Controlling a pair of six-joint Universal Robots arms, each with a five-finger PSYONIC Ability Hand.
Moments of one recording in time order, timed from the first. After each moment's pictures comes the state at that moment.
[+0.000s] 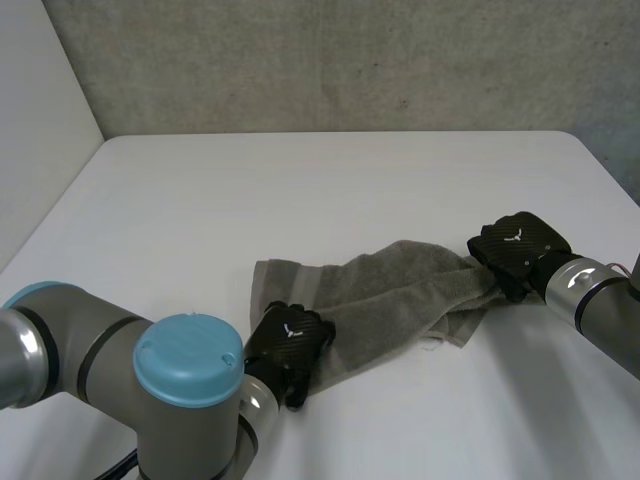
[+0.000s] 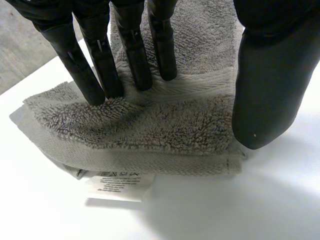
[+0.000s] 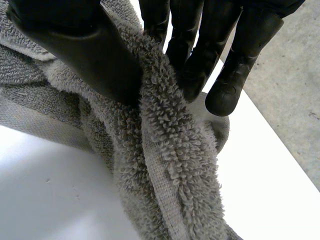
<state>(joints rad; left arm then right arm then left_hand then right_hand) 3.92 -2.10 -1.69 3.36 -1.66 3.41 1.73 -1.23 1.66 -0.01 1.25 2.41 0.63 0.63 0.63 0.63 0.63 1.31 1.29 1.35 1.35 1.16</state>
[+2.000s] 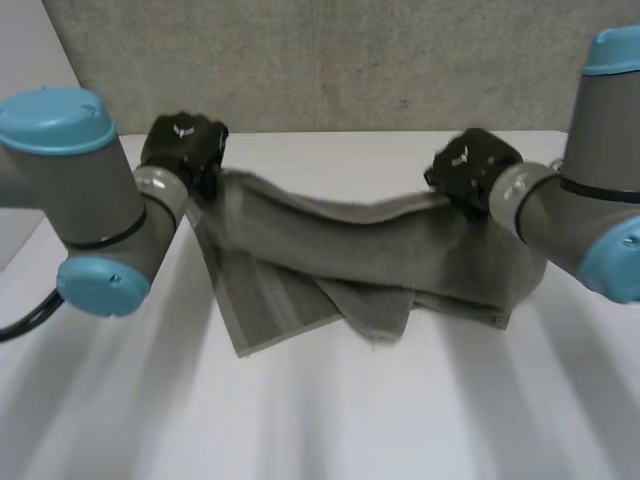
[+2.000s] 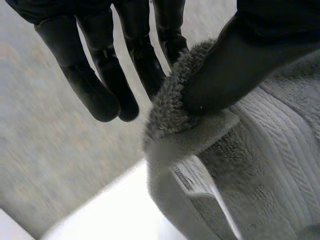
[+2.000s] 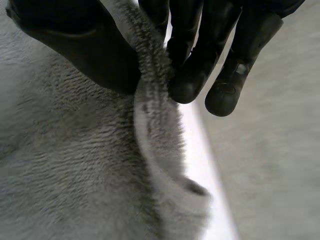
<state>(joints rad) 4.26 -2.13 -1.12 3.22 -1.64 3.44 1.98 -1.04 1.00 0.34 1.47 2.23 1.42 1.50 1.54 1.52 1.48 1.32 1.29 1.35 1.35 1.19</state>
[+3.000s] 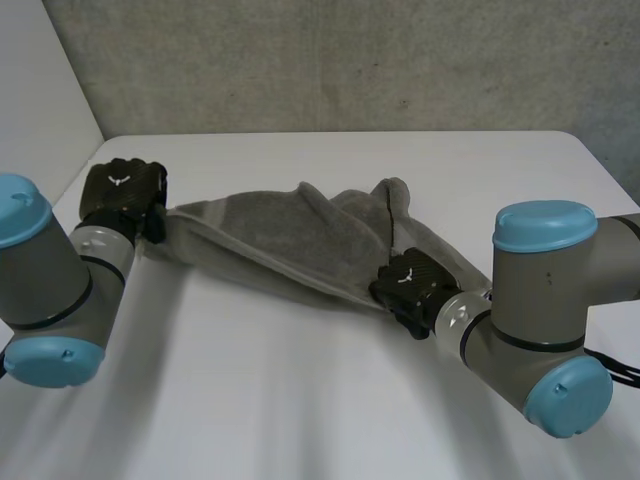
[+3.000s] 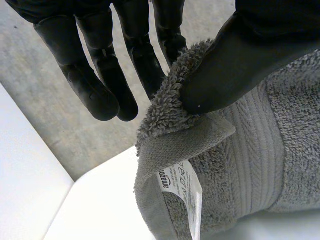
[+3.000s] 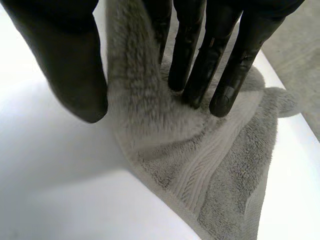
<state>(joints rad) 4.41 -1.93 -1.63 3.52 -1.66 3.36 2.09 -1.03 1.49 0.03 1.40 2.42 1.42 1.50 1.55 1.52 1.48 0.73 0.75 0.75 0.74 0.55</state>
